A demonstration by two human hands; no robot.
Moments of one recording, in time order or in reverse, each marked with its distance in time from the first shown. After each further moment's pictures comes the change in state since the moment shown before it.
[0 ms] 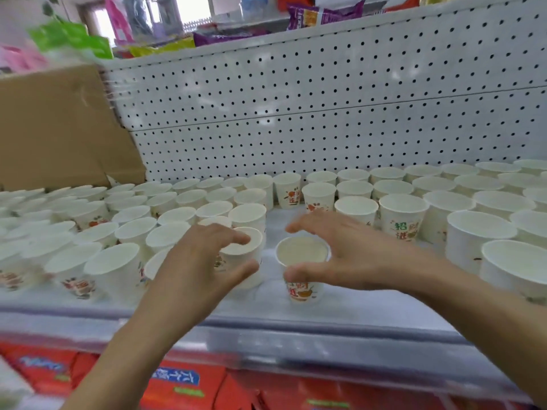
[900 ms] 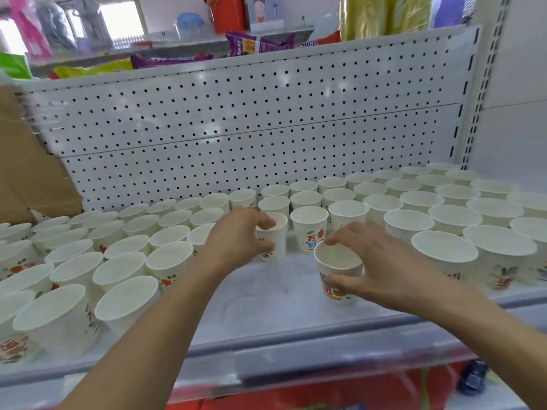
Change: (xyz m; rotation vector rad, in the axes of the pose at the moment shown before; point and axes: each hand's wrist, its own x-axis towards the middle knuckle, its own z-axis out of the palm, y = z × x) left_hand 0.110 0.031 0.072 -0.123 -0.234 0.120; right_hand -0.066 0.032 -0.007 -0.213 0.213 0.307
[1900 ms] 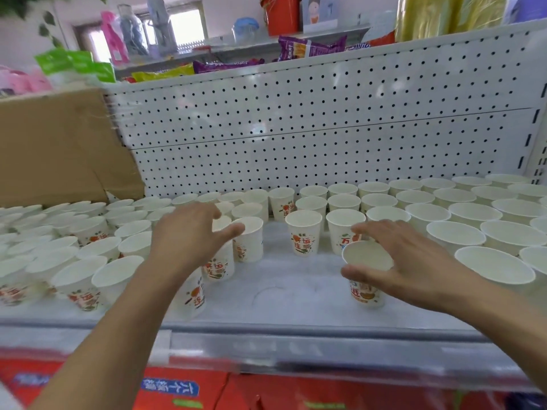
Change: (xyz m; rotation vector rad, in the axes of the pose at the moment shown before) left_hand -0.073 -0.024 -0.080 0.445 0.150 -0.420; right_hand 0.010 -0.002 -0.009 0.069 -0.035 -0.038
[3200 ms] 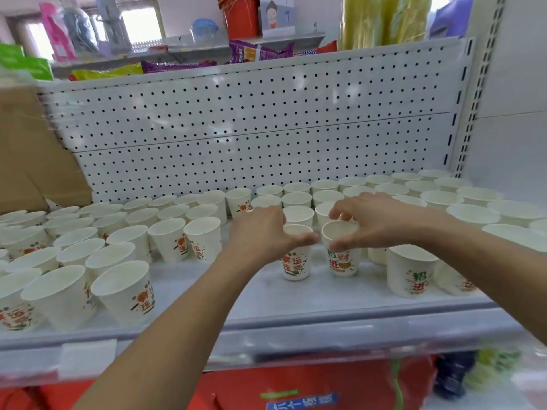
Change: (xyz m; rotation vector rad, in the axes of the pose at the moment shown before) left_hand -0.011 0.154 0.025 -0.149 -0.151 0.260; right_hand 0.026 0.046 -0.044 -0.234 -0.187 0.071
